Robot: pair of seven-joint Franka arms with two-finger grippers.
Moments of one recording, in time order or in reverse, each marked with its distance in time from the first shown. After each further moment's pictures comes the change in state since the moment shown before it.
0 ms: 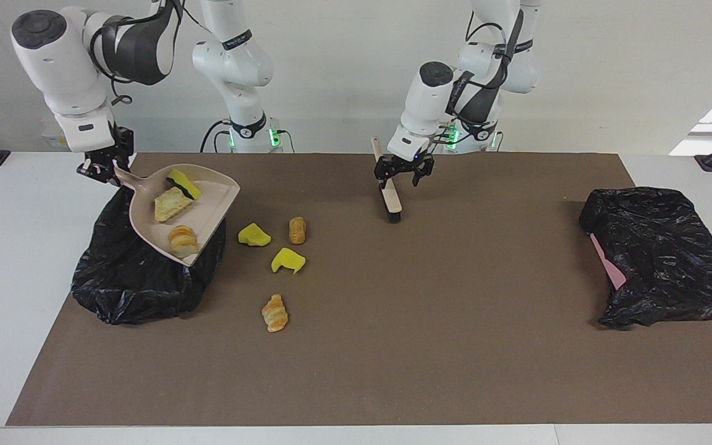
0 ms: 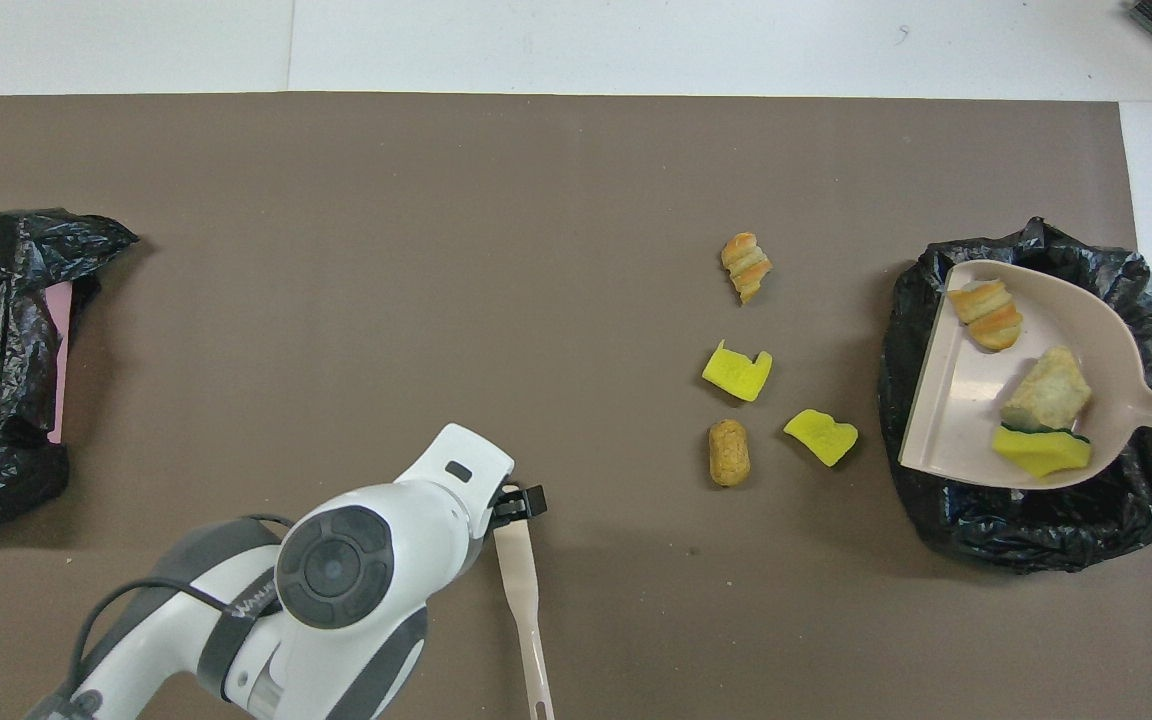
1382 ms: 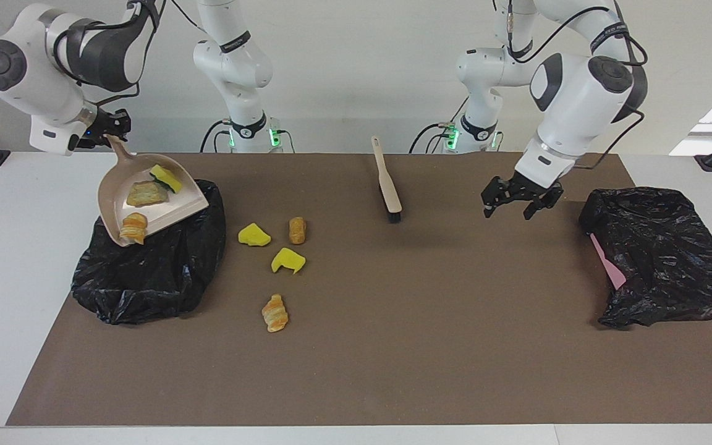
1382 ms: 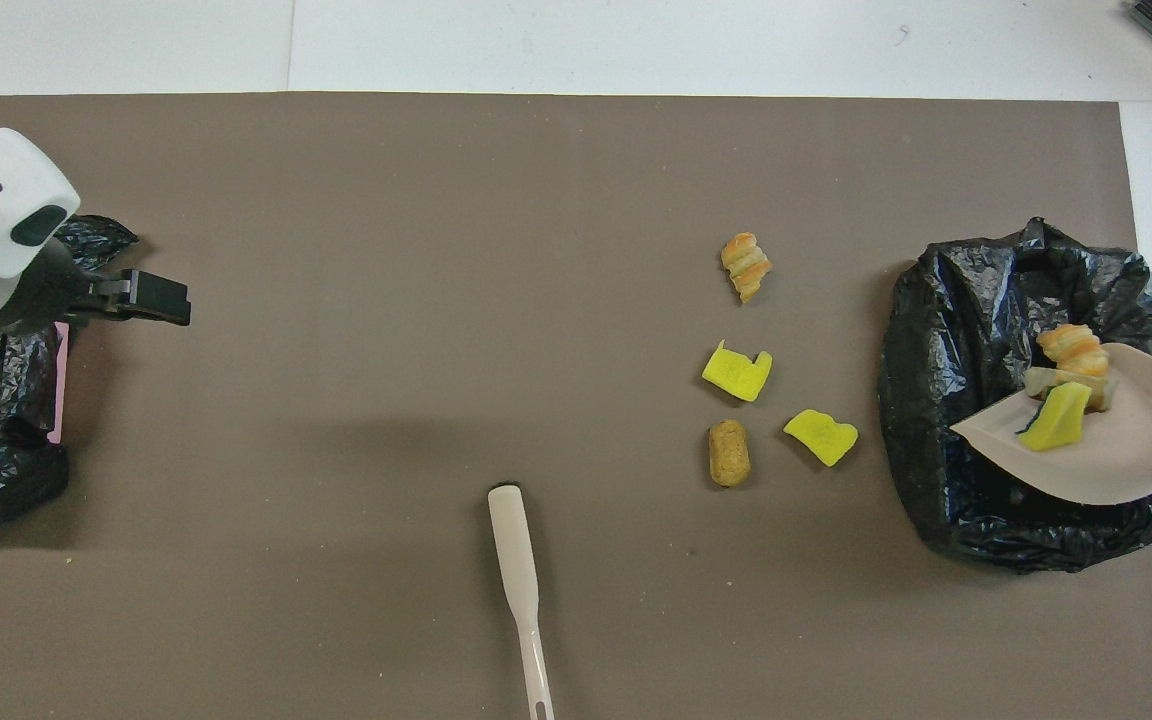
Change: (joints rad) left arm 0.579 0.149 0.015 0.625 0.087 -0.578 0.743; right arm 0.035 0.331 0.009 0.419 -0.187 -0.636 0.640
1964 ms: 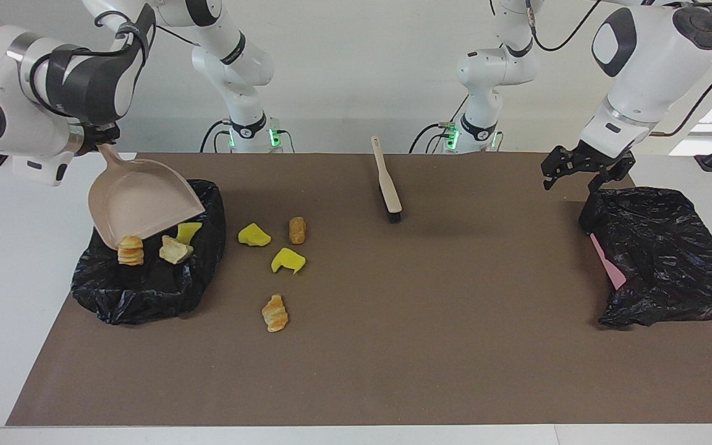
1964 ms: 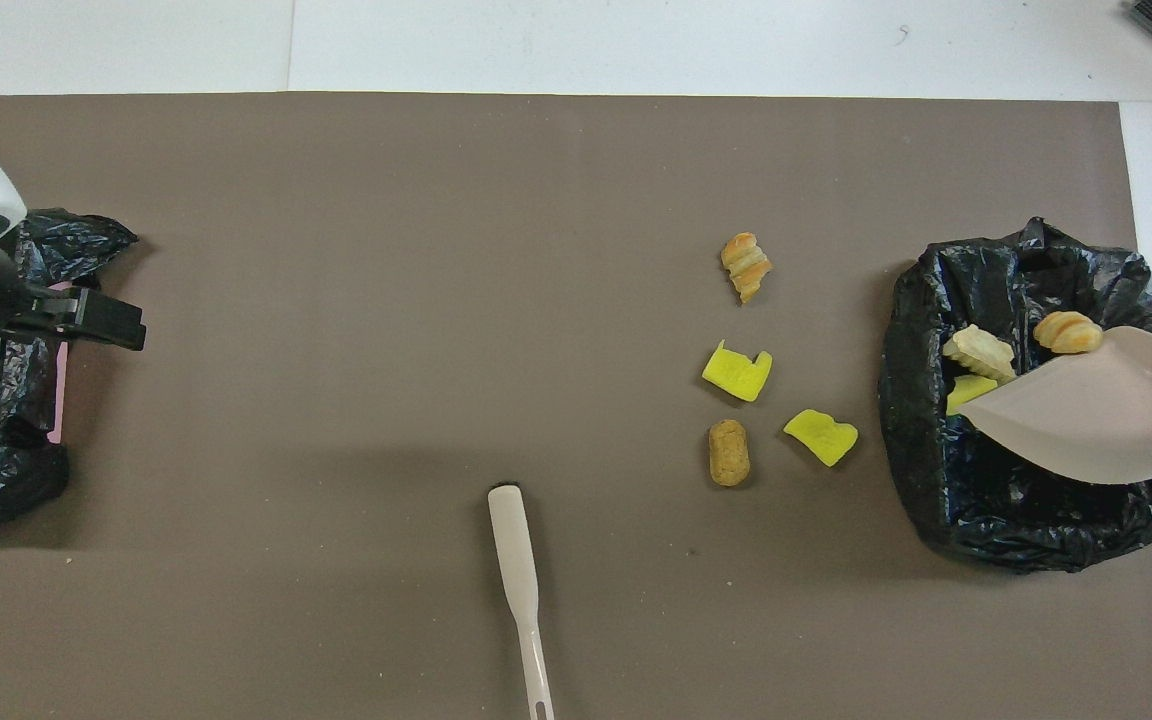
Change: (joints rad) left arm 0.008 -0.015 -0.005 0.082 0.036 -0.153 0.060; right arm 0.059 0.139 0.001 0.280 -0.030 -0.192 0.005
